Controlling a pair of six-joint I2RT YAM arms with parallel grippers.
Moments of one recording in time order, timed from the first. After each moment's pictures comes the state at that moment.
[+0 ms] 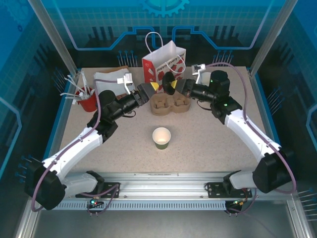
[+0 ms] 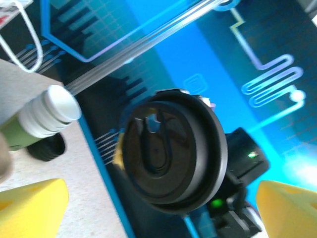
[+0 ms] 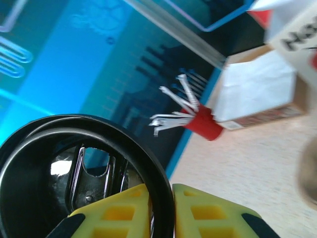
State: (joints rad) left arm -0.47 1.18 0.90 0.43 0.43 -1.13; right arm 0.38 1.37 1.15 0.11 -0.70 0.91
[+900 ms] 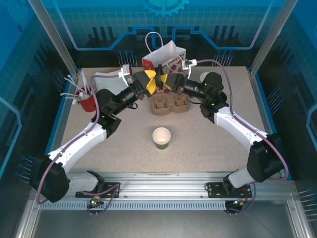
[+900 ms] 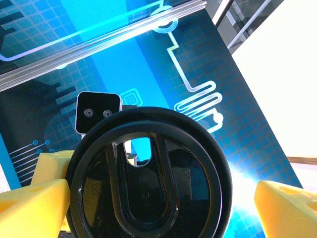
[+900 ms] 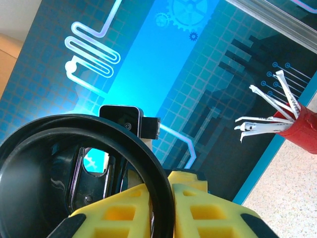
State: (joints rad) left arm -0.47 1.26 0.95 0.72 0.46 -1.42; right arm 0.45 1.49 1.15 0.59 -0.79 1.25
